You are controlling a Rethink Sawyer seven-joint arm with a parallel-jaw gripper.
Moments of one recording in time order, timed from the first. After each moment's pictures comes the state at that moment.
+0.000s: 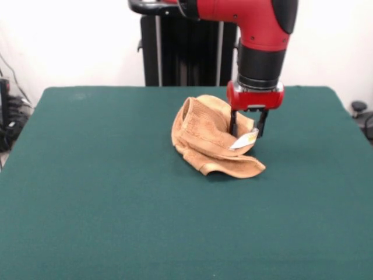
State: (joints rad) arm 0.00 -0.52 -0.06 1.88 -0.01 0.10 1.58
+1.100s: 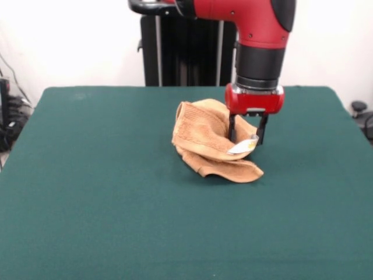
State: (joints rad) arm -0.01 -0.52 -0.06 1.88 -0.01 -0.01 1.58
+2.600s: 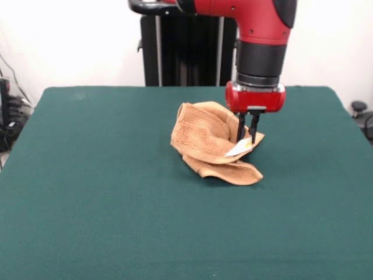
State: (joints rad) arm -0.01 -0.54 -0.06 1.87 -0.01 -0.01 1.58
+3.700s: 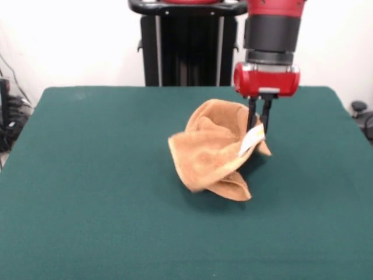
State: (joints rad) arm -0.01 -0.66 -0.05 1.87 -0.01 -0.01 1.58
